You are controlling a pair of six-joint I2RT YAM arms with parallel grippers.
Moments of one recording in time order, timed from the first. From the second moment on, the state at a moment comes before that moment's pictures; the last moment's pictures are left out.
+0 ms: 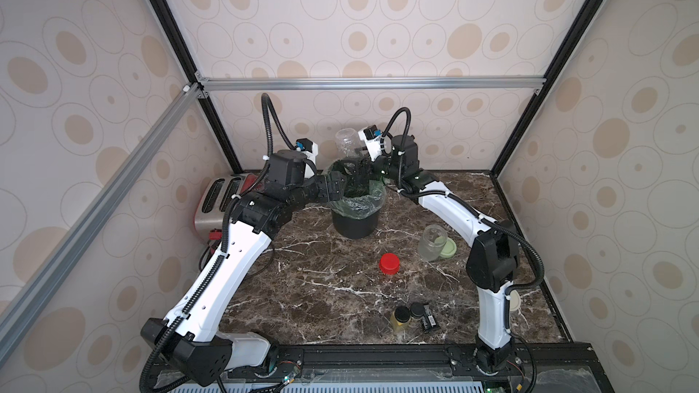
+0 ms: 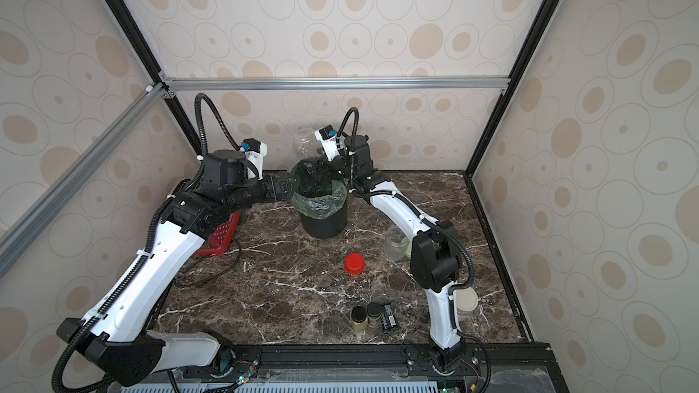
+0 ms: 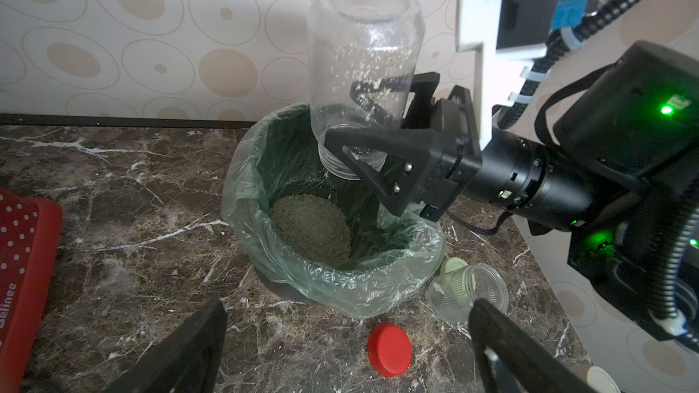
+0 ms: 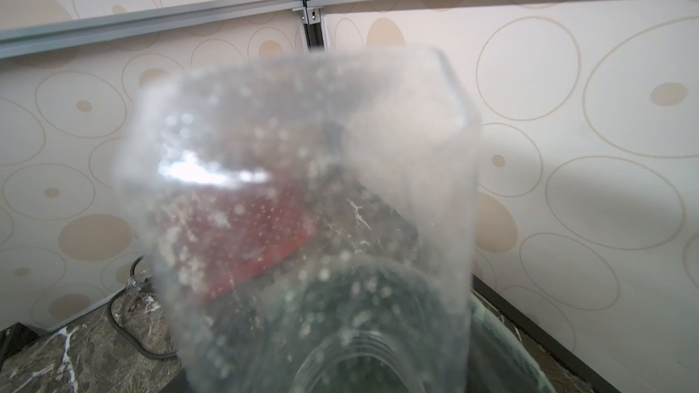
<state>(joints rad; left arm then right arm) -0.44 1.32 1.56 -0.72 0.03 -0.37 0.52 2.05 1.91 0.00 -0.46 0.07</state>
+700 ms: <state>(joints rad) -0.44 1.26 1.54 -0.70 0.03 -0.36 0.48 2.08 1.90 0.12 -0.71 0.07</state>
